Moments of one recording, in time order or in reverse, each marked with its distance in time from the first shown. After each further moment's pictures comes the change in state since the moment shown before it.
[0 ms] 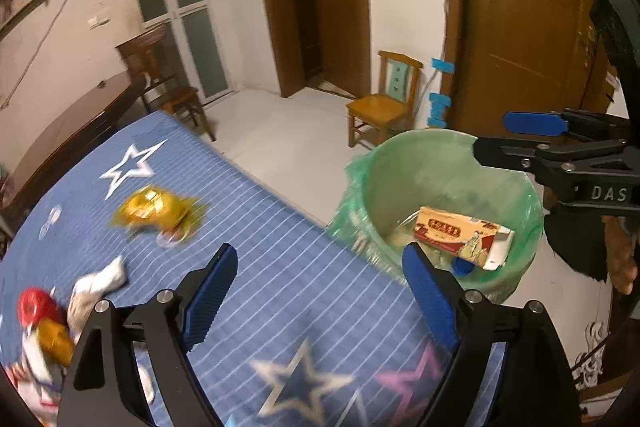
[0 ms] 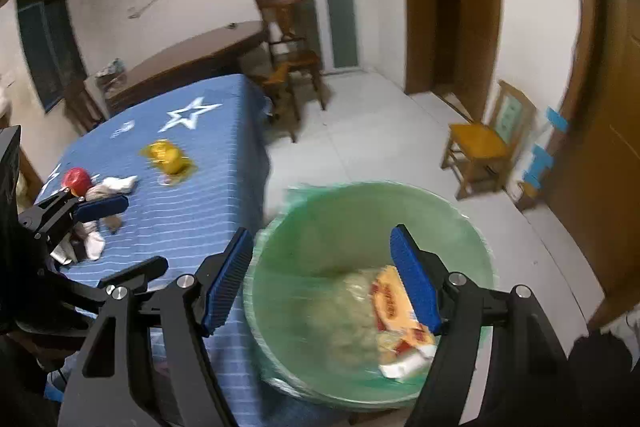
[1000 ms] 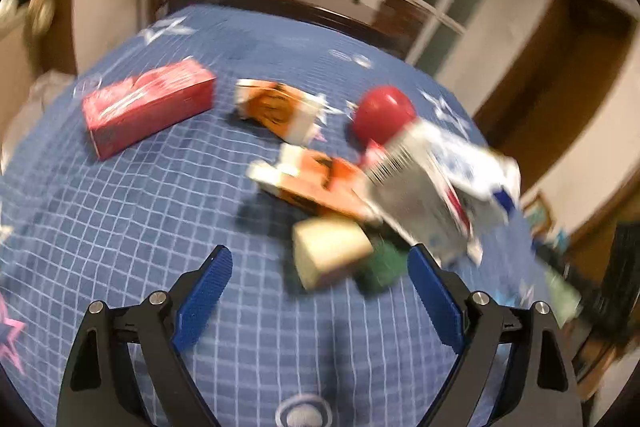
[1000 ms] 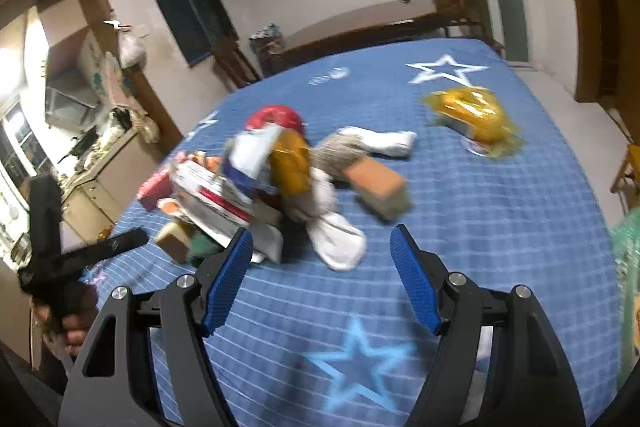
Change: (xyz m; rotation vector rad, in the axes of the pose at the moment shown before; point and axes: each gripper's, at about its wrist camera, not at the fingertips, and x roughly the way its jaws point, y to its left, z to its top) left arm -0.187 0.293 -0.262 -0.934 -0.048 0.267; right arm 0.062 0.250 -0.024 -0.136 0.065 0.568
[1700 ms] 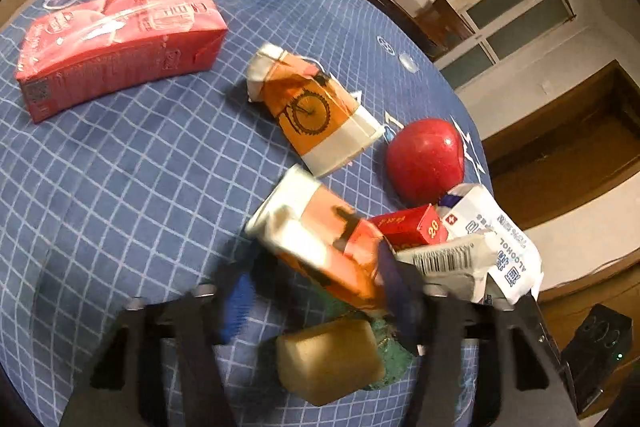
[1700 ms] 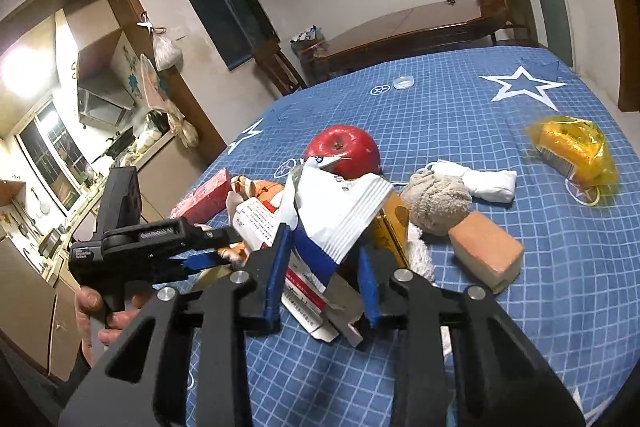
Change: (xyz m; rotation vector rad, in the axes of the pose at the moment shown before) left arm 0.076 0.031 0.050 -0.291 0.141 -0.103; right arm 0.056 0.026 0.032 -0.002 -0.011 0.151
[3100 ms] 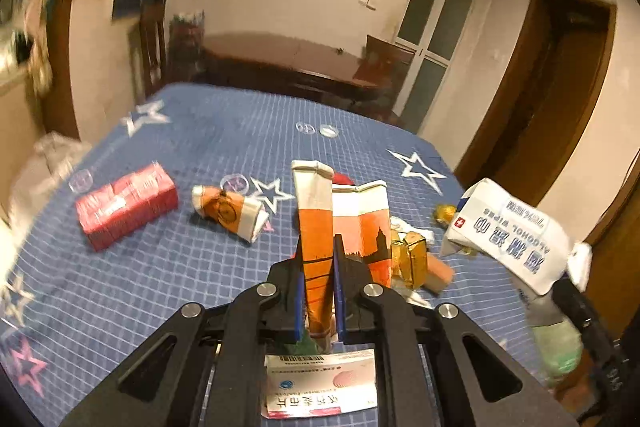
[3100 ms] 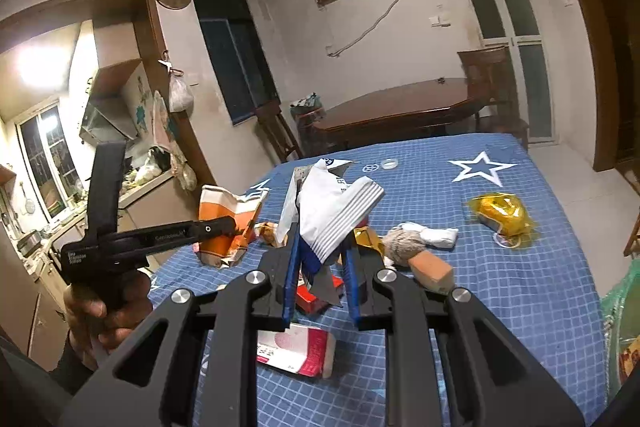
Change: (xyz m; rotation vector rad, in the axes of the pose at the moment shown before) left arm -0.113 -0.127 -0.078 0.454 -0.352 0.141; right arm -0.124 0.041 -0.017 -0.123 -0.256 -0.108
